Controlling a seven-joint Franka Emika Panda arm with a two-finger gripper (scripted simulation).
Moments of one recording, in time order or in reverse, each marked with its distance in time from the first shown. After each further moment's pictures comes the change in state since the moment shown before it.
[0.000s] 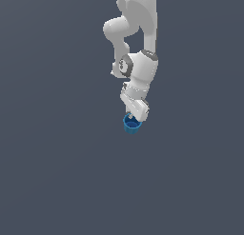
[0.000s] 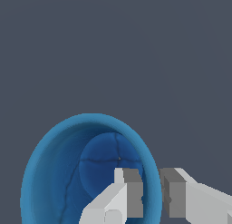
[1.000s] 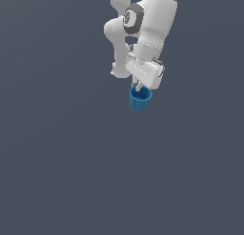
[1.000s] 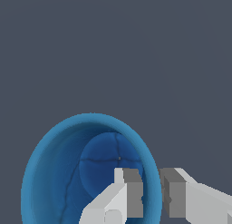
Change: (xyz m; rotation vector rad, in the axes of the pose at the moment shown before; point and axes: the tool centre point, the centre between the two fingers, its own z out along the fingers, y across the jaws) arm 0.019 -0.007 -0.157 0.001 0.003 0.003
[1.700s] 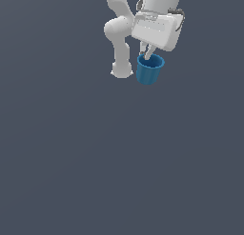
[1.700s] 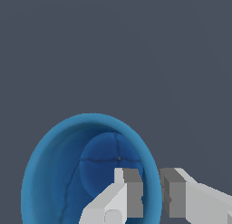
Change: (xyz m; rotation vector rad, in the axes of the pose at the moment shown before) arm 0.013 -0.007 -0.124 0.000 0.000 -0.001
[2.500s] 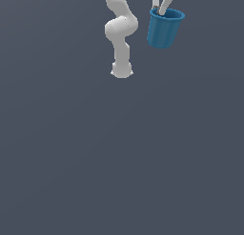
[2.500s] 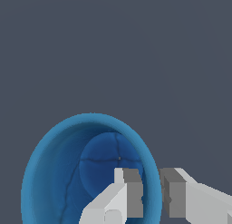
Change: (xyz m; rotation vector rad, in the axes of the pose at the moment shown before) arm 0.011 -0.011 -0.121 0.000 -0.002 -0.004
